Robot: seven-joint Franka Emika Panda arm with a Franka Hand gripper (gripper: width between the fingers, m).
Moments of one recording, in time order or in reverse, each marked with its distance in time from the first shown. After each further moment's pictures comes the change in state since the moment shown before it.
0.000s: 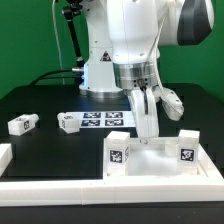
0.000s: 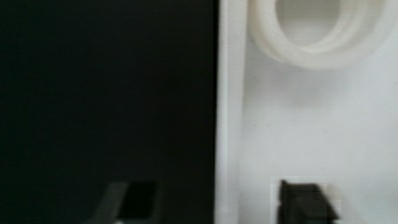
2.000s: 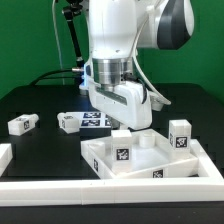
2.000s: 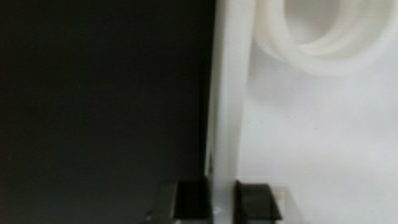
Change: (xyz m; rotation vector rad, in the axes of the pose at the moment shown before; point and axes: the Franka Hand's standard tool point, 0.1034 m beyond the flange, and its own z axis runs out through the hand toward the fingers) arm 0.057 0.020 -0.006 0.047 0.101 -0.500
